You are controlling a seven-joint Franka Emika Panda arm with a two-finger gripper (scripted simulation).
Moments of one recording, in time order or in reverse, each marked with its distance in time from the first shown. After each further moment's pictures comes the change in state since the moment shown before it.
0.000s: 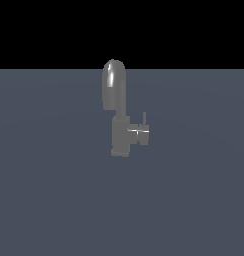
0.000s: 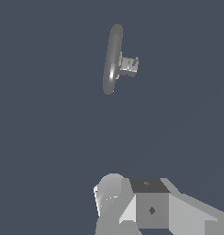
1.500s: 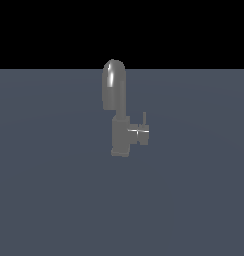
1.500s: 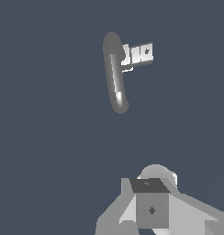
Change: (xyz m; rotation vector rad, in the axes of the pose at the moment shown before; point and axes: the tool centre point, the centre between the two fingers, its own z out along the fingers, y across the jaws) arm 0.100 0.012 0.029 0.273 -0.237 0.272
